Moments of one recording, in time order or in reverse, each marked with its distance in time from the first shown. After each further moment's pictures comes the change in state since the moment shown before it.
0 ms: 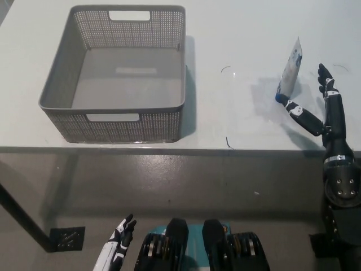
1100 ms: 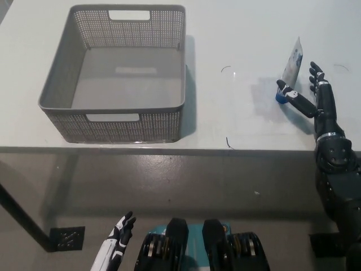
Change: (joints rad) left_arm -0.014 0.013 -0.002 -0.002 -0.012 -0.006 -0.009; right_arm -0.249 -0.038 -0.002 0.507 0.072 -0.062 -0.011
